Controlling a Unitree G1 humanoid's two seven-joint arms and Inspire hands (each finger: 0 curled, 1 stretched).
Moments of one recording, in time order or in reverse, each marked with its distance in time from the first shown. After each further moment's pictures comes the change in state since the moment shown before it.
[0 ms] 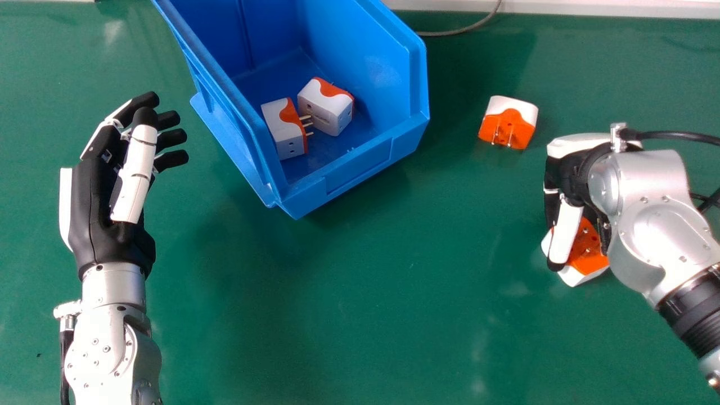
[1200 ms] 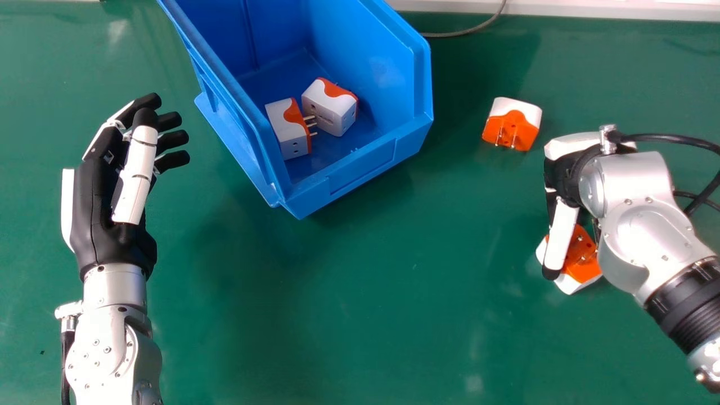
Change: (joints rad) left arm 0.000 0.000 0.001 0.009 -0.002 -0.003 -0.005; right arm -0.033 0.033 0.063 0.101 -0.043 -0.012 -0.063
